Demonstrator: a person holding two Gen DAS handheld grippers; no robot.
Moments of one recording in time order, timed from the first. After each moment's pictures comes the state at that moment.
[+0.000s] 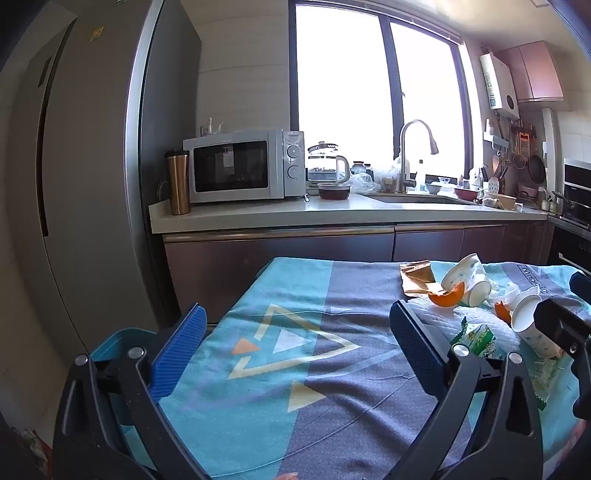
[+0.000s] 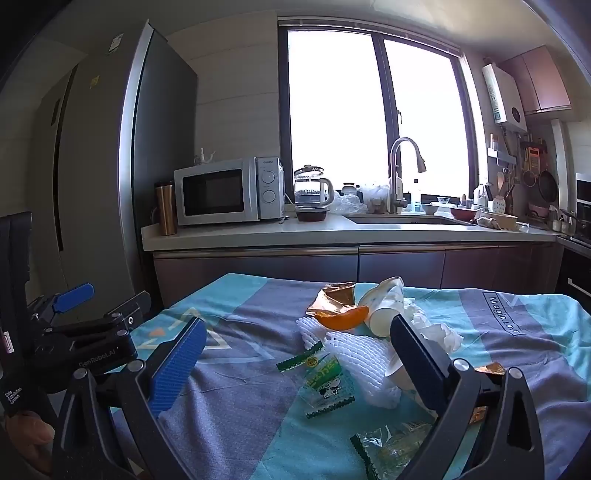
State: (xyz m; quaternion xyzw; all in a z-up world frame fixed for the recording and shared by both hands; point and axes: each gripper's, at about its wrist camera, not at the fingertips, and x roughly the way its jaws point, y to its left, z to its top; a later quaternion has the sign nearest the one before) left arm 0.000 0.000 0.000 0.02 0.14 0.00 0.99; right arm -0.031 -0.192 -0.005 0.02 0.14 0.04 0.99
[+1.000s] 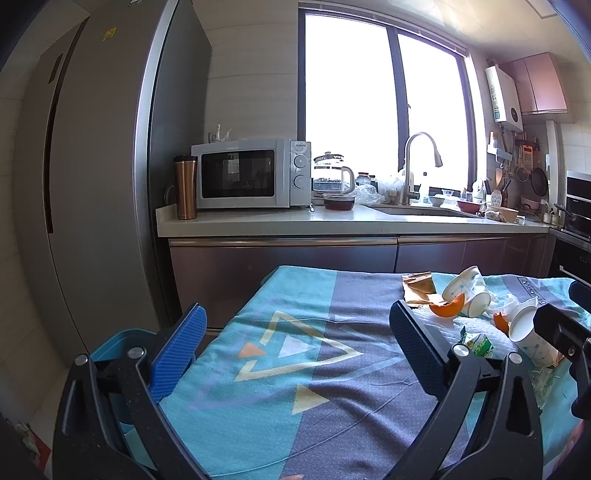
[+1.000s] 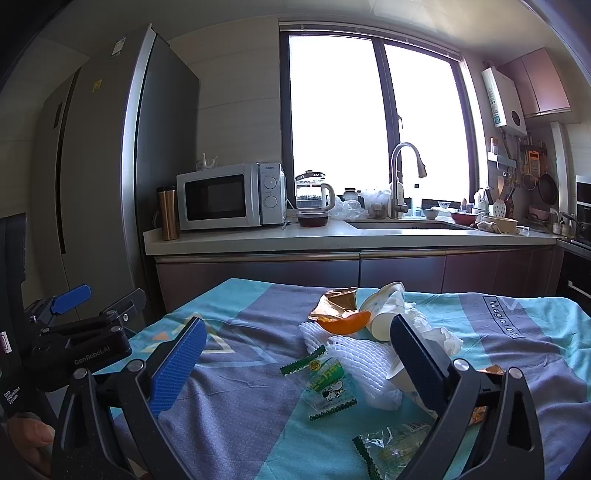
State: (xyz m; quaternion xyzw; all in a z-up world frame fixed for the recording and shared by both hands) left arm -0.009 0.007 0.004 0.01 0.13 0.00 0.99; right arm -0.033 -0.188 -0.002 0.02 0.13 0.04 0.99
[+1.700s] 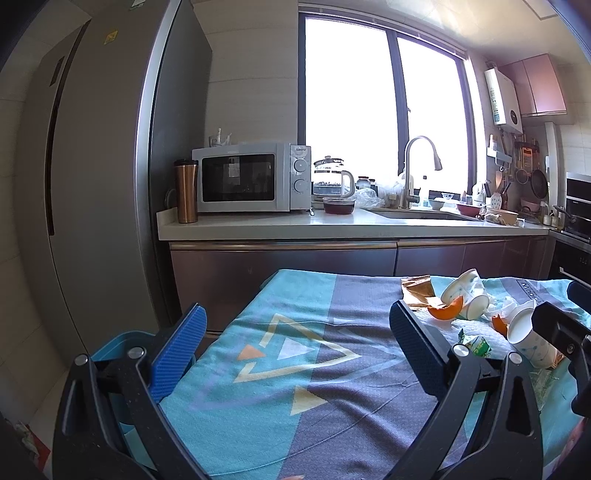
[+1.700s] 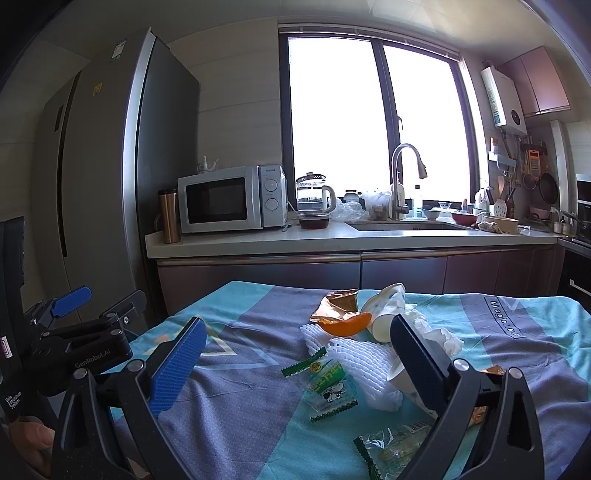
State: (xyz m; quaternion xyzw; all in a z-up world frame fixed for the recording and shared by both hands) left arm -0.010 0.009 0.002 0.00 0.12 0.00 0.99; right arm -0.033 -0.187 -0.002 0.02 0.12 0.04 0.99
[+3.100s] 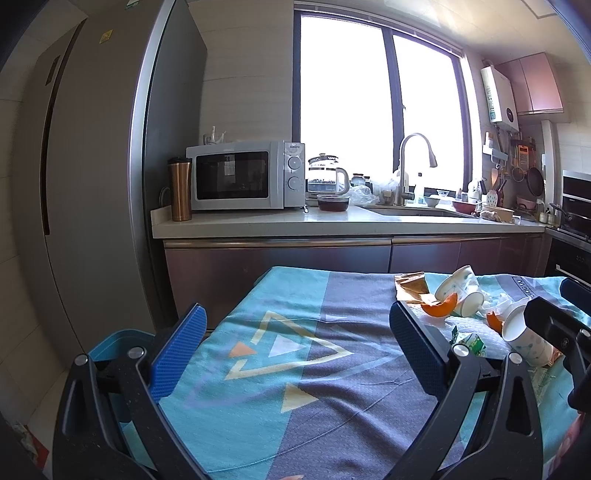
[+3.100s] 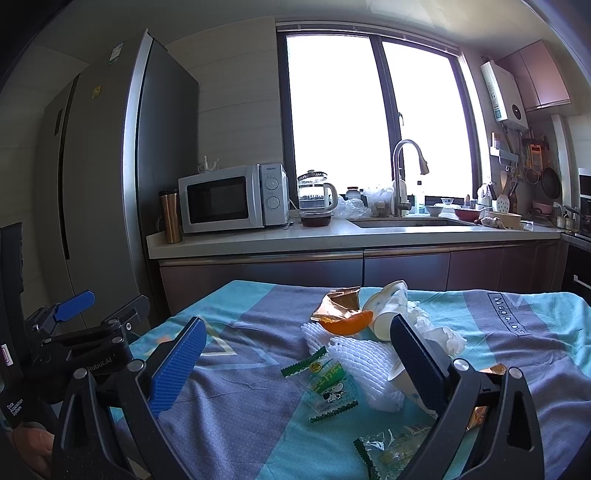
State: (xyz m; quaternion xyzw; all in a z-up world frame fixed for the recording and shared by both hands) left arm -0.010 0.002 0.000 0.01 0.13 -0.01 0.99; right arm -0.029 -0.195 -0.004 0.04 0.13 0.05 0.99
